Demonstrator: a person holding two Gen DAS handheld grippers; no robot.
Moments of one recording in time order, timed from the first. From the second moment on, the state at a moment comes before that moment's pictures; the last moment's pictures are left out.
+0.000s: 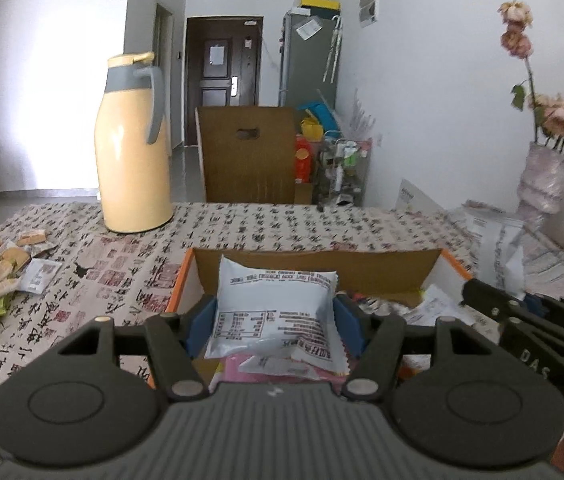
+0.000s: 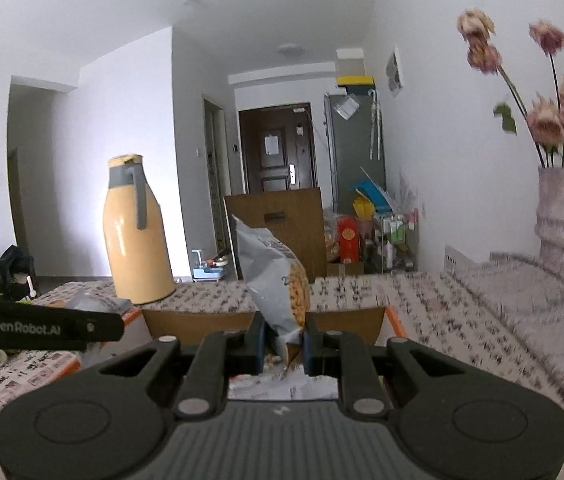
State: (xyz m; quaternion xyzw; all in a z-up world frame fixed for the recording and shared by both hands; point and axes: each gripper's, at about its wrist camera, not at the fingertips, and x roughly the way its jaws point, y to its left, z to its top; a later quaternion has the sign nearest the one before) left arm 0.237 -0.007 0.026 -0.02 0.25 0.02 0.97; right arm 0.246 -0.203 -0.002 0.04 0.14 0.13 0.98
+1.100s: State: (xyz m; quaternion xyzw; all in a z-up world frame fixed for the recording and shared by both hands) left arm 0.248 0.007 0.007 -0.04 0.28 0.07 0.96; right arm 0.256 -0.213 -0.022 0.05 0.18 0.07 0.98
